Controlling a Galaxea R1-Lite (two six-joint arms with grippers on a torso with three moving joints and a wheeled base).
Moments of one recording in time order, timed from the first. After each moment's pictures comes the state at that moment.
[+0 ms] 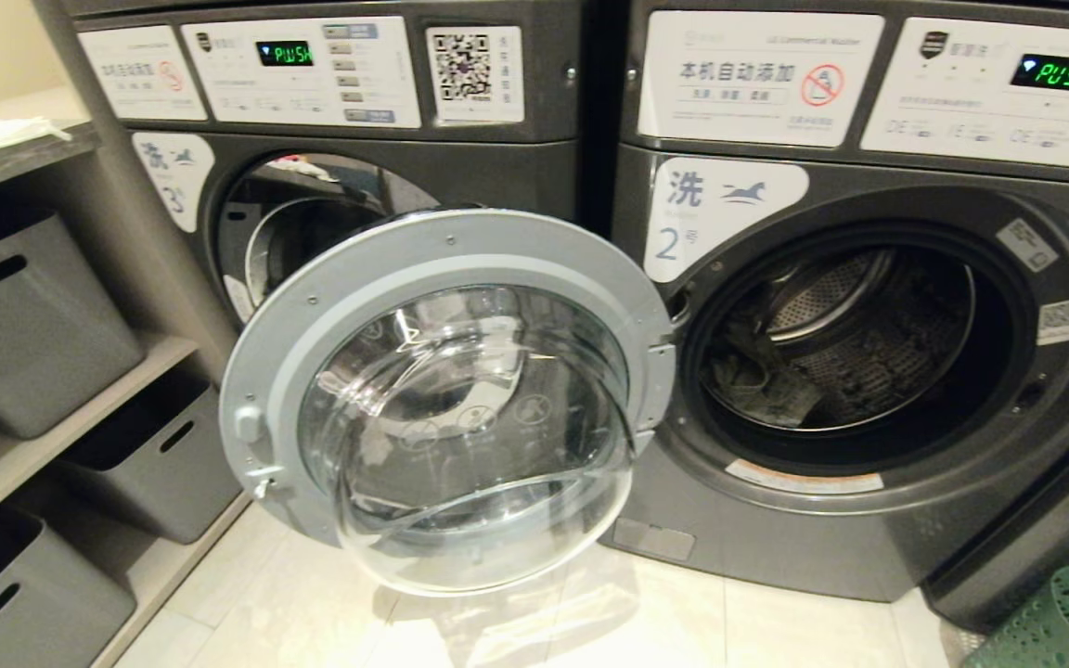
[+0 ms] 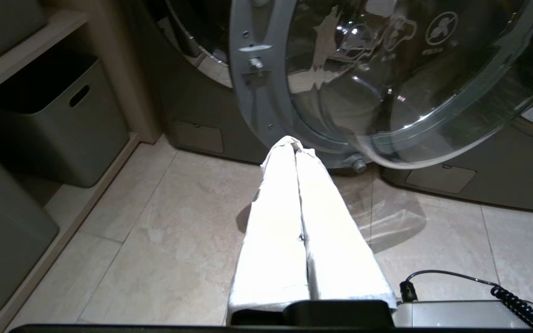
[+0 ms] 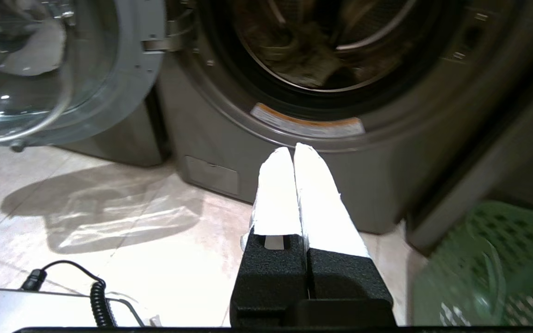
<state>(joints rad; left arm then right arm) -0.01 0.00 0.00 0.00 0.00 0.00 0.00 0.00 0.00 0.00 0.04 -0.07</state>
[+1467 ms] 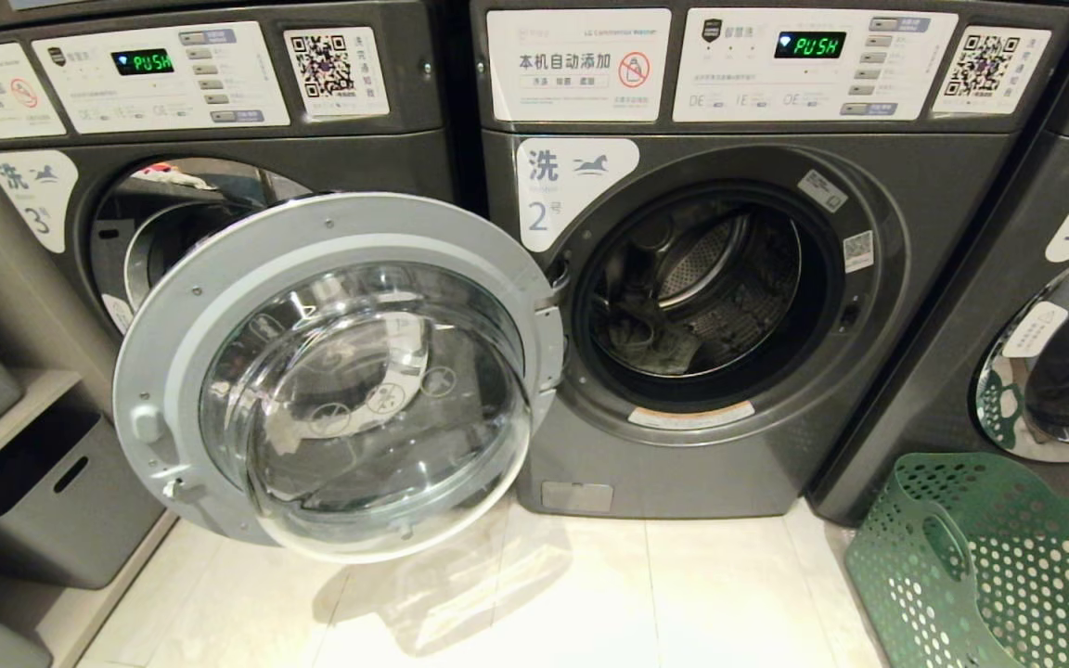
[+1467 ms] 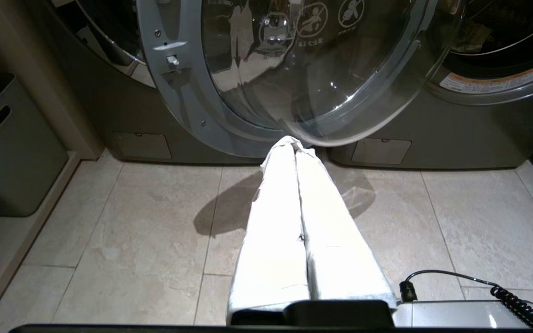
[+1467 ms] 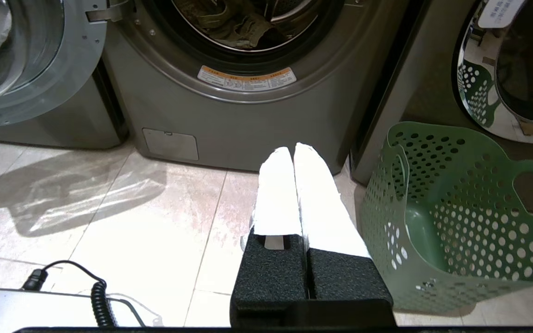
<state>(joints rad) -0.01 0.00 0.00 0.00 0.00 0.00 0.00 0.00 0.00 0.00 0.04 -0.07</state>
